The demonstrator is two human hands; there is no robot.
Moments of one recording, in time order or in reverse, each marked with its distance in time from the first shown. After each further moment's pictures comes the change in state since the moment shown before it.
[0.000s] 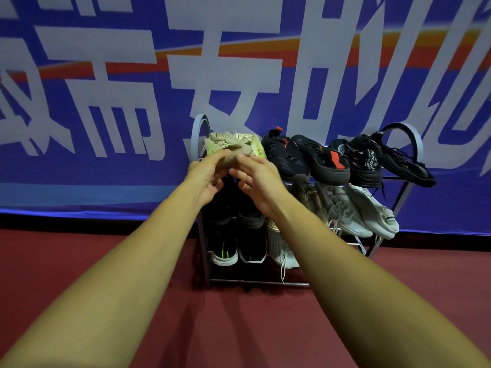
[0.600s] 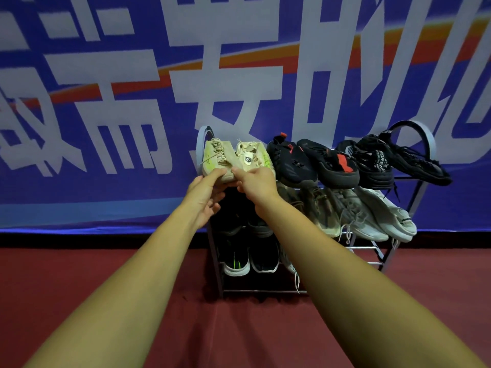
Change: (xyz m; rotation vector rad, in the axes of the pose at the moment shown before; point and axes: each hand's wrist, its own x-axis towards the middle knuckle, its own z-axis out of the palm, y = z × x) left_hand 0.004 -0.009 -0.027 0.151 -0.007 -0.012; right_hand 0.033 0.014 0.019 -0.493 0.250 -0.055
